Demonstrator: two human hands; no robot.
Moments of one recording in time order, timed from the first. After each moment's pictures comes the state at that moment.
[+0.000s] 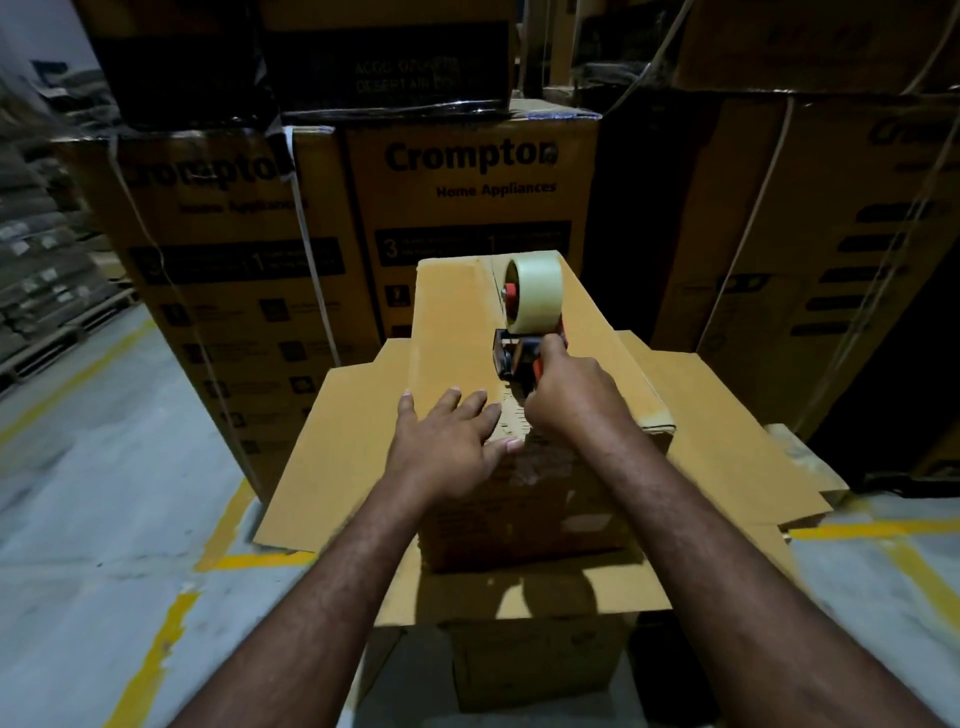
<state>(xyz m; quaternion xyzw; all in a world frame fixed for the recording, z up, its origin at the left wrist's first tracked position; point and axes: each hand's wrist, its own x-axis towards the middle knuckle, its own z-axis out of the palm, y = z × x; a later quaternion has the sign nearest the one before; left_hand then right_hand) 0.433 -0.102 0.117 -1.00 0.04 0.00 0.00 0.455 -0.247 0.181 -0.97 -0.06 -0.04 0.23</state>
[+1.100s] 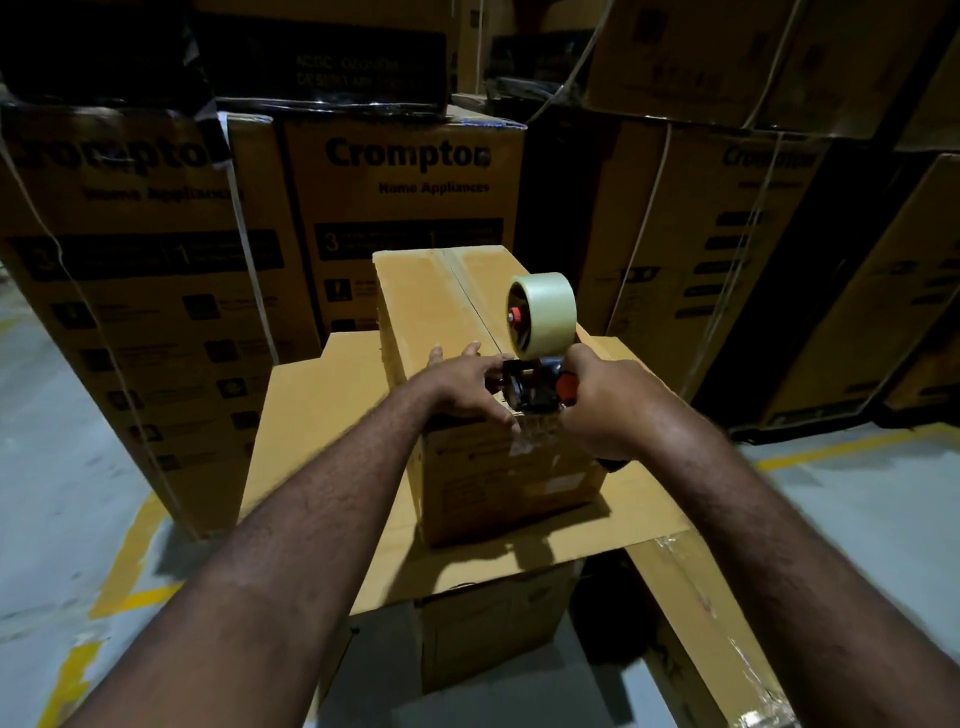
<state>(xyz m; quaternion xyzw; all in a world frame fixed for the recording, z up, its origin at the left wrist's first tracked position) 0.466 -0.092 0.145 -0.96 0.17 0.12 -0.19 0.329 -0.259 0.225 -0.99 0.00 0.00 0.15</state>
